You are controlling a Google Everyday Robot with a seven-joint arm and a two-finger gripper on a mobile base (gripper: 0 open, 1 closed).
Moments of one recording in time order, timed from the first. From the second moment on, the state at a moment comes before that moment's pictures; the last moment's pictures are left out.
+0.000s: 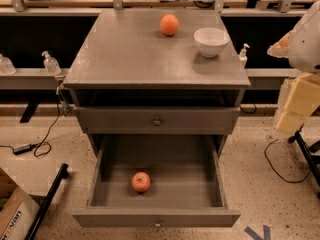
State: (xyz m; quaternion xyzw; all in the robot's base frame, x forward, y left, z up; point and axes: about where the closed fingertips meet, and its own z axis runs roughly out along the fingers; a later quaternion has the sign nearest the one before) arm 0.438 -0.217 0.976 -0.60 0.78 -0.03 0.16
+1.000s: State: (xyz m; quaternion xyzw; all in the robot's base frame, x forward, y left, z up) arm 0.458 -0.219 0.927 -0.58 0.78 0.01 0.23
